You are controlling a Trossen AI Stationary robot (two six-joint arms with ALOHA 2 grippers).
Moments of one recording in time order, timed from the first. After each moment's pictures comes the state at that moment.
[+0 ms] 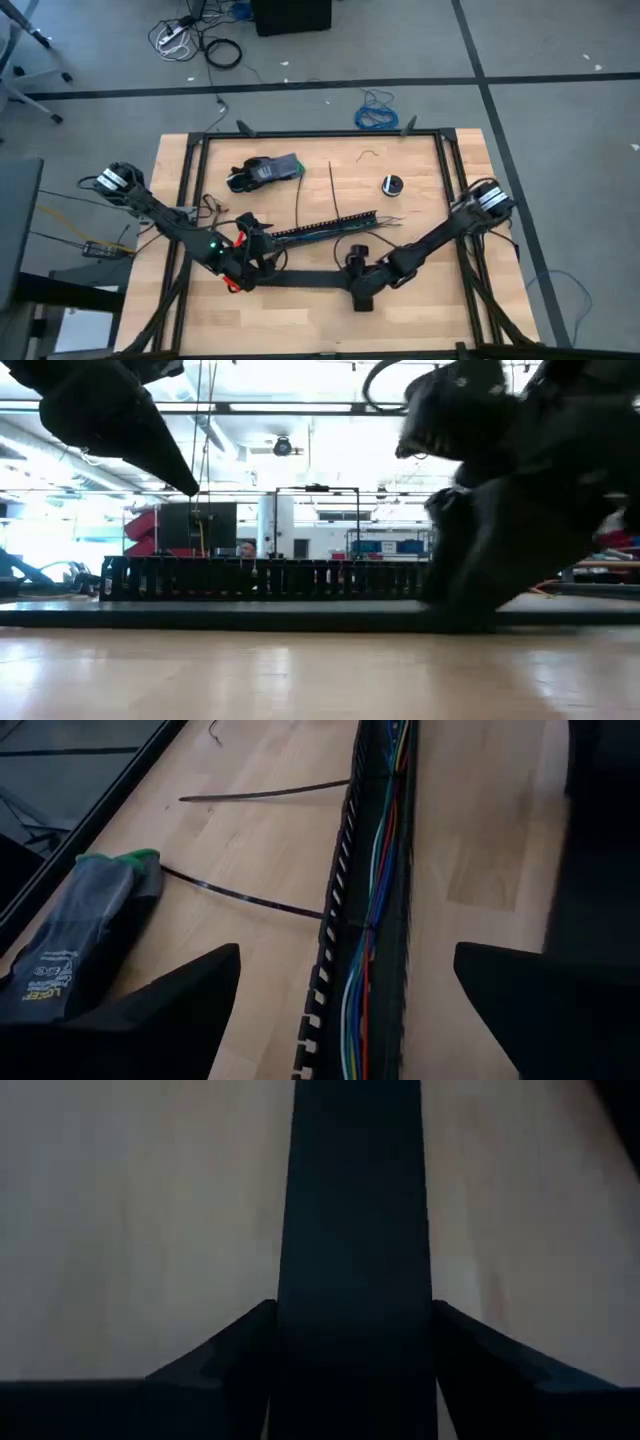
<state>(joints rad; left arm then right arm) -0.58 1.41 0.81 -0.50 -0.84 -0.65 0.52 1.84 1.03 -0.19 0.33 0.40</state>
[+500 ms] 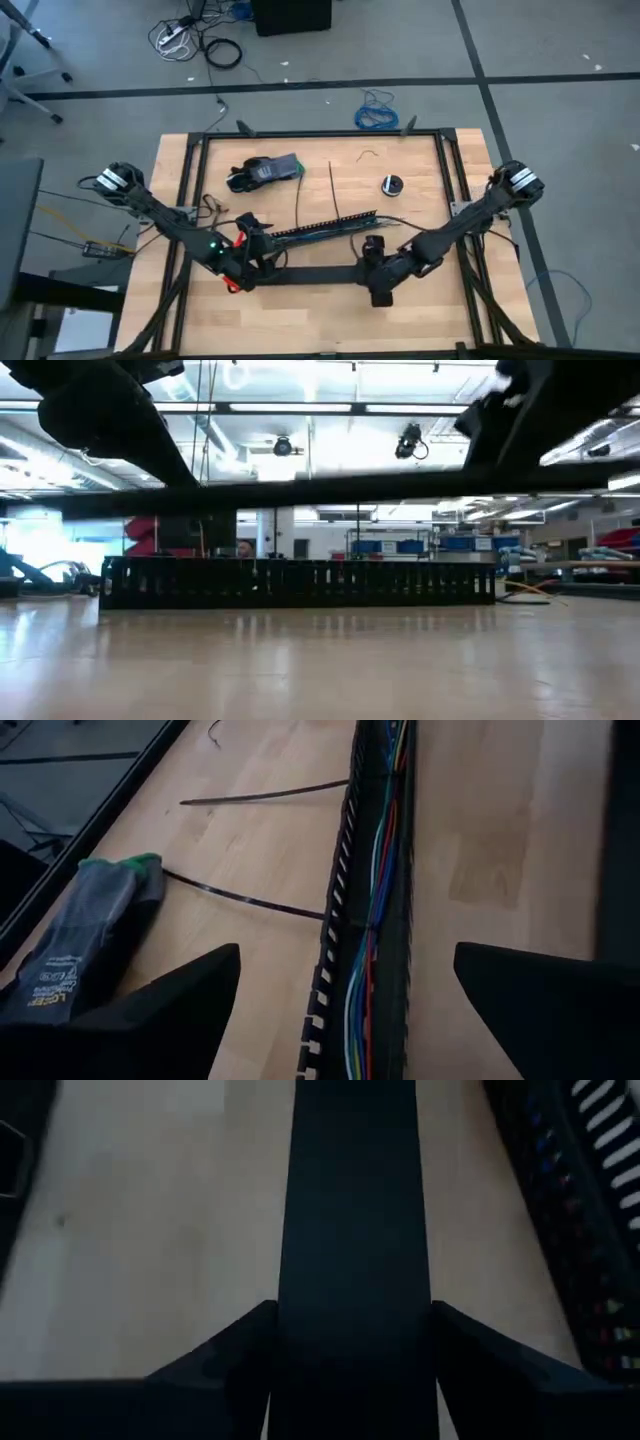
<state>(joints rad) -0.58 1.41 0.81 -0.50 -0.84 -0.63 0.56 1.56 1.03 -0.39 0.34 0.40</state>
